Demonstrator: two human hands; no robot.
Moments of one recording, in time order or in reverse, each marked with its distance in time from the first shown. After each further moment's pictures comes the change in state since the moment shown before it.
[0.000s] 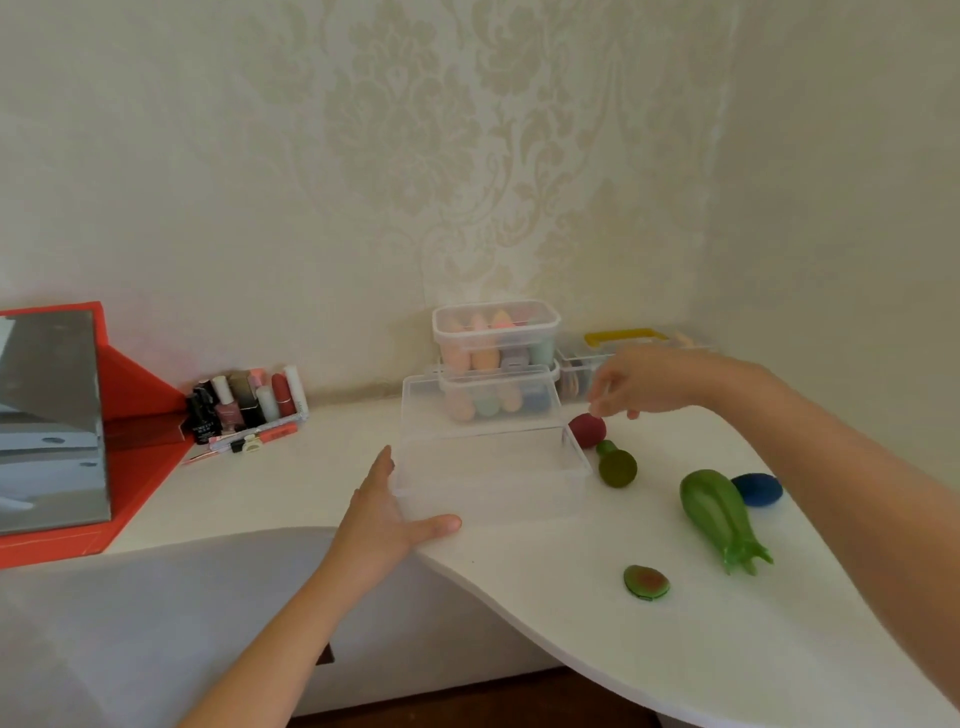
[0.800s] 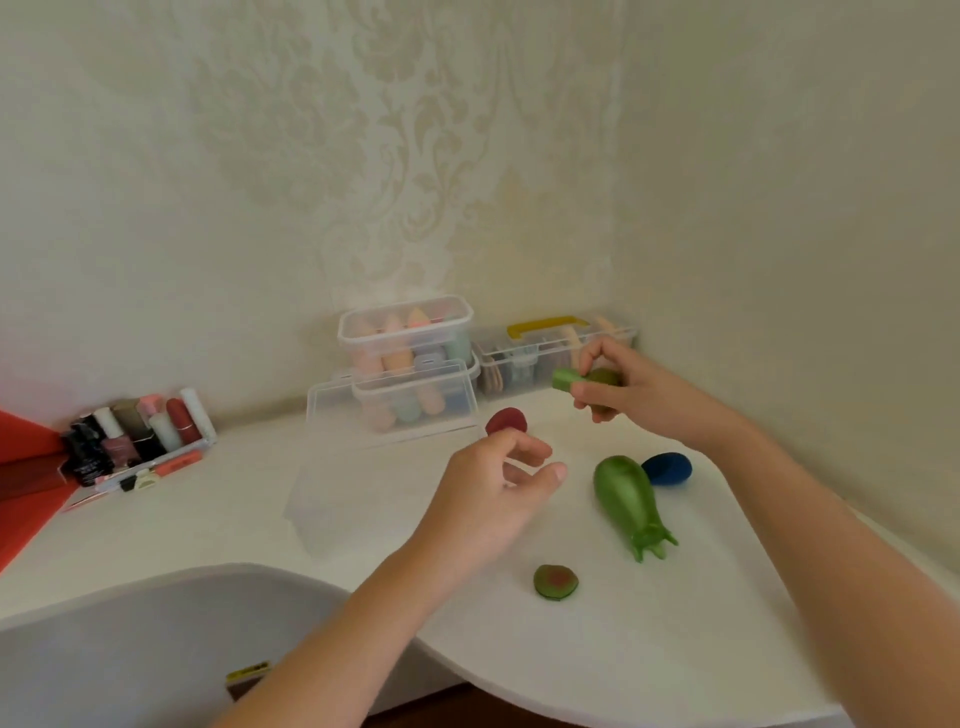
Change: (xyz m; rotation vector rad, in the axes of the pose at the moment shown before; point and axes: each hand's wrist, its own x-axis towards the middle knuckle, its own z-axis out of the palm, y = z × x) left_hand -0.013 0.117 0.112 0.052 -0.206 0.340; right_hand -0.040 0.076 0.041 0.870 0.326 -0.148
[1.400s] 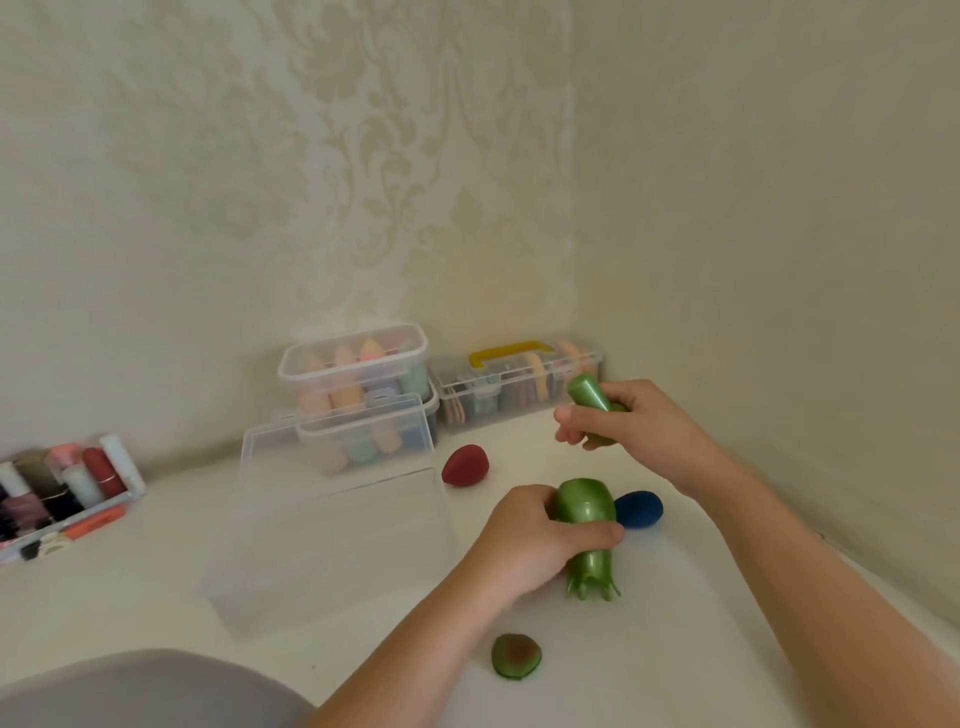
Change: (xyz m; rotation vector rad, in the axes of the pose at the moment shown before) left_hand 0.047 0.007 0.066 -0.140 -0.298 -0.264; right_hand -0.009 0.007 -0.015 0.101 0.160 0.027
